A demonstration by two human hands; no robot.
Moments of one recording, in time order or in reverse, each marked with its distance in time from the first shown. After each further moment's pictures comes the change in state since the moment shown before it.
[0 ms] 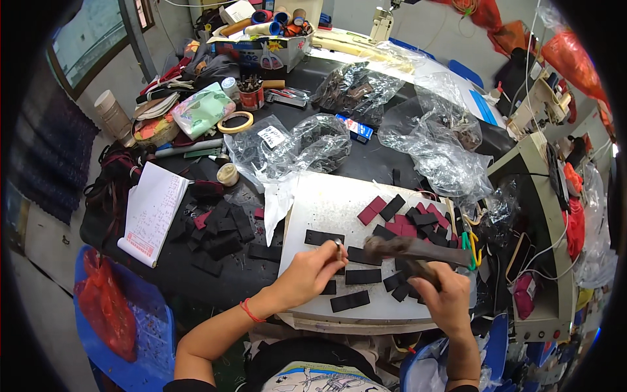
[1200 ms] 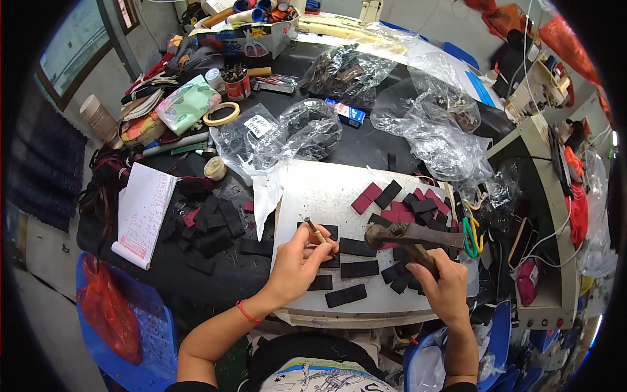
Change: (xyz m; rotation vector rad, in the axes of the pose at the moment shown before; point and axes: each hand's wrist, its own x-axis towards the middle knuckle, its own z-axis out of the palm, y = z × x) left_hand 0.000 -0.001 0.006 -0.390 0.168 -0.301; right_hand -0.008 0.016 0.012 0.054 -0.096 0.297
